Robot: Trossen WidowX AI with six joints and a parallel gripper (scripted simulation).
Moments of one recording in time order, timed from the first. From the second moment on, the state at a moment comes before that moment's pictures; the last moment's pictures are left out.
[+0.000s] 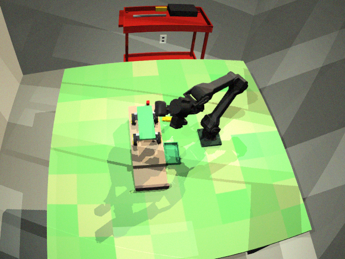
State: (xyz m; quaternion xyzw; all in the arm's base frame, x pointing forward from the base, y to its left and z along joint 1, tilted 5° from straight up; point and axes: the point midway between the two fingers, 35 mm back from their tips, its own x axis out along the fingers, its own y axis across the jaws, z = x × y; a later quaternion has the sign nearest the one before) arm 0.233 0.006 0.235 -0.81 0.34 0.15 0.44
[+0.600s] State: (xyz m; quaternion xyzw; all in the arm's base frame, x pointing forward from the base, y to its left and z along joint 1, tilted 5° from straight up) arm 0.220 -0.054 0.194 -0.72 0.47 0.28 0.43
